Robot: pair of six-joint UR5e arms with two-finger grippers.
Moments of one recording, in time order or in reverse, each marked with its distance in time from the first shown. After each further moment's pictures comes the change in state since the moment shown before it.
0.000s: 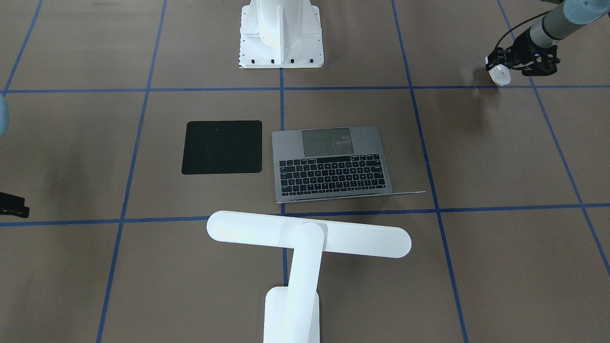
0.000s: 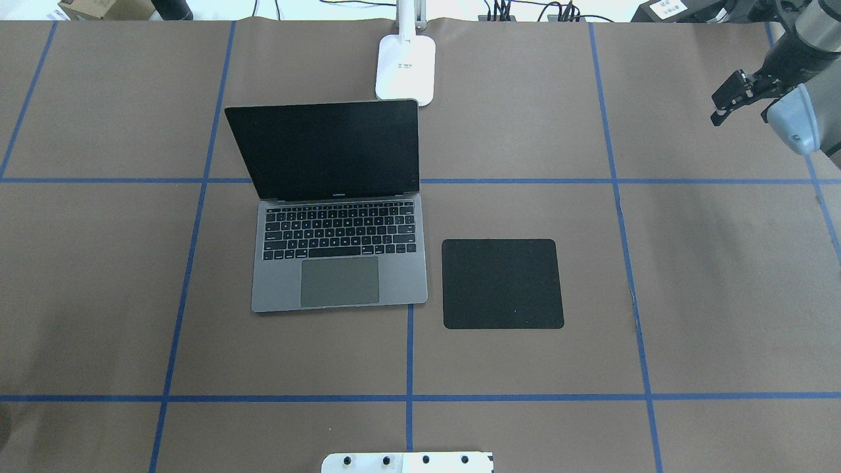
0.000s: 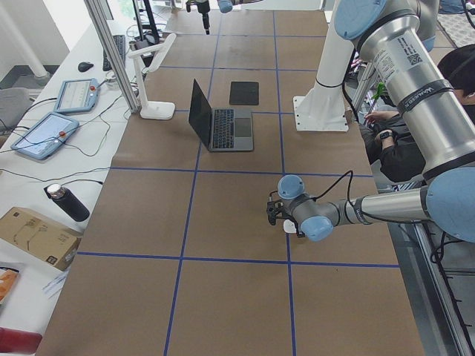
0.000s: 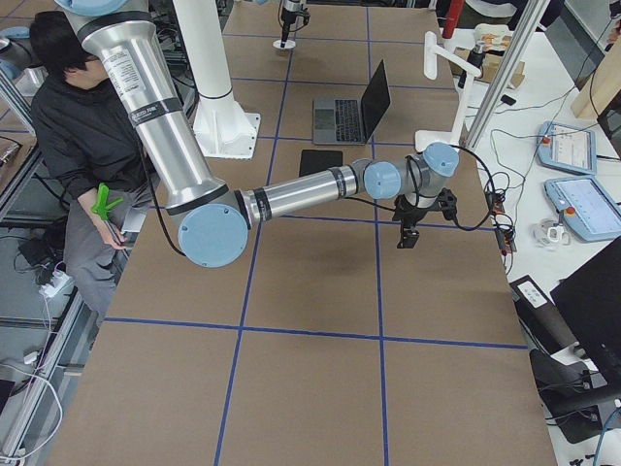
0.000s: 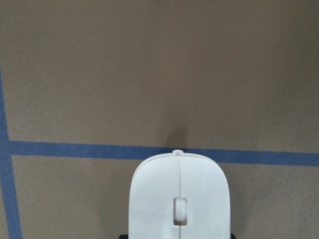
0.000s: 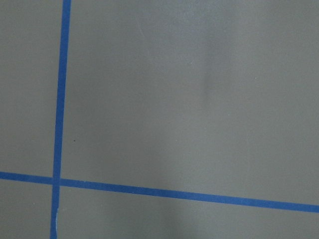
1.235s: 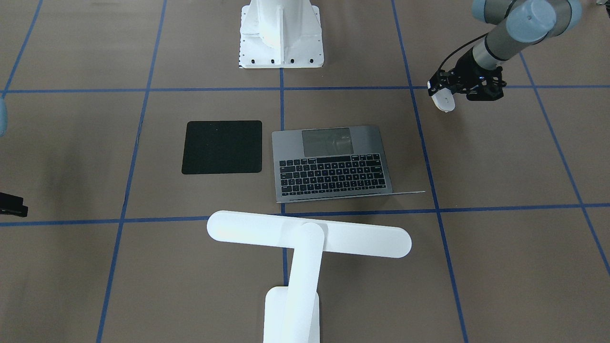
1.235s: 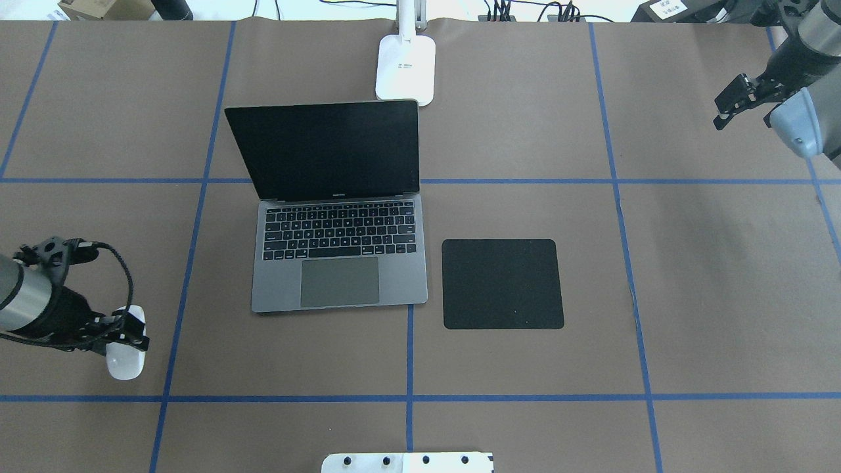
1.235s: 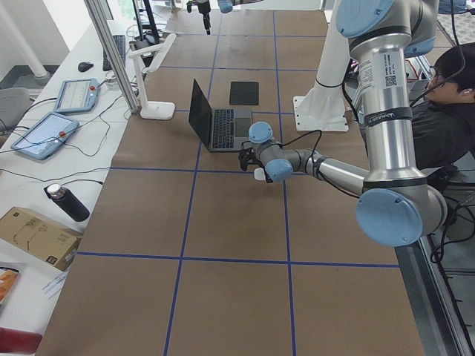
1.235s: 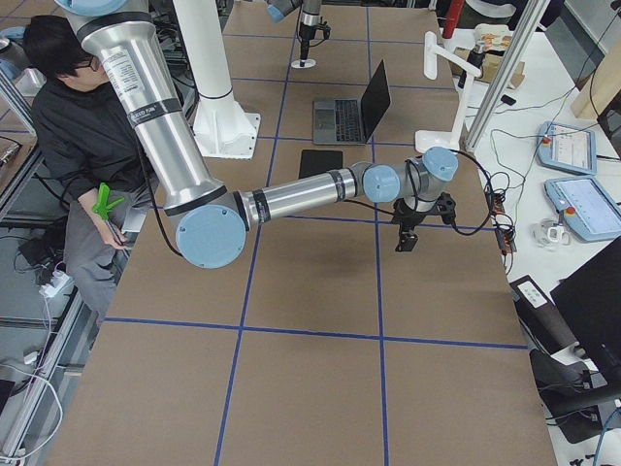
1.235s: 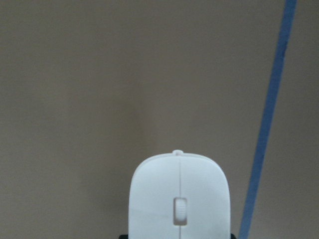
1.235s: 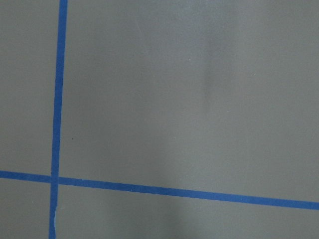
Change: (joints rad) left arm -0.042 -0.422 -0.151 0.429 -0.002 -0.121; right arm 0.001 -0.012 -0.006 0.002 0.004 0.002
